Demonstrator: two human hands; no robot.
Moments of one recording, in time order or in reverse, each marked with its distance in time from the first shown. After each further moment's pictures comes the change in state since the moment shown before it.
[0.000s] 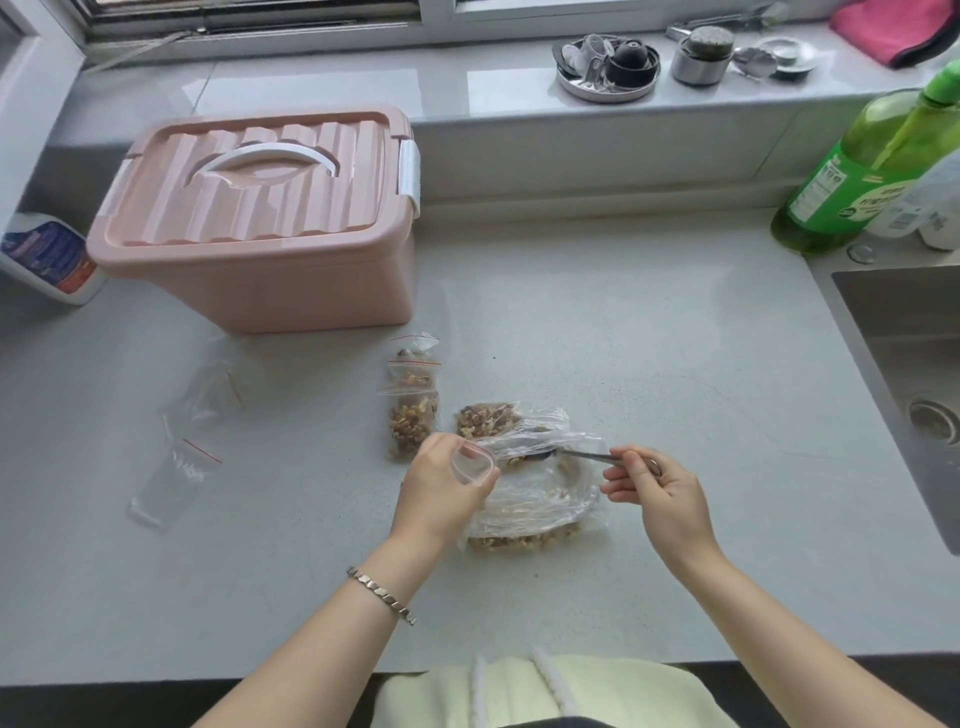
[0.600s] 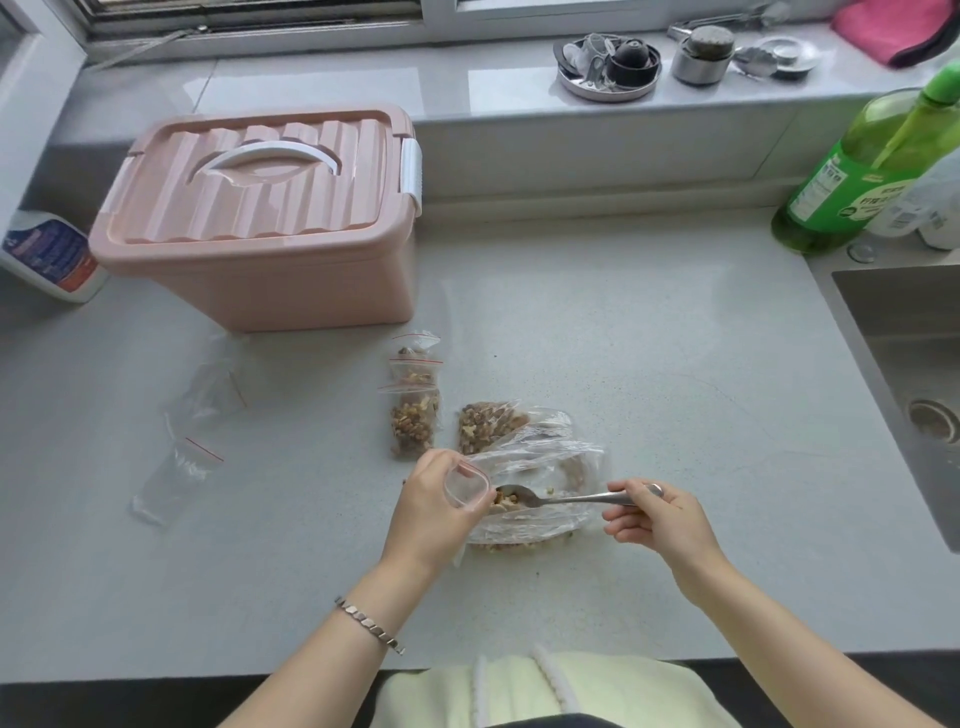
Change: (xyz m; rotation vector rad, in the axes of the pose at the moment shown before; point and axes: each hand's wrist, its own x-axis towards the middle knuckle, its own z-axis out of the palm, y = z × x) left_hand -0.017 -0.016 0.001 -0.040 0.013 0.071; right_hand -0.012 -0.001 -0.008 0.097 -0.095 0.334
